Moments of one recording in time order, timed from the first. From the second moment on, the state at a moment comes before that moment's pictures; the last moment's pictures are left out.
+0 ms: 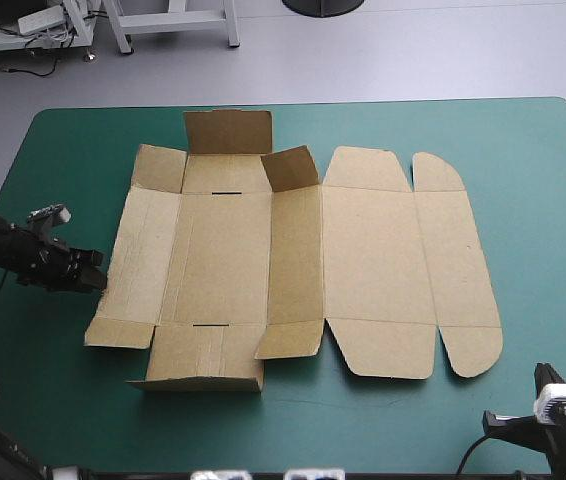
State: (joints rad) left arm 0.43 1.75 -1.22 -0.52 1.20 0.62; right arm -0.30 0.01 -0.48 0.25 0.92 -0.27
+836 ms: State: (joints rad) left arm 0.42 1.76 -1.22 -0.60 1.20 0.62; right arm -0.30 0.01 -0.48 0.25 0.92 -0.27
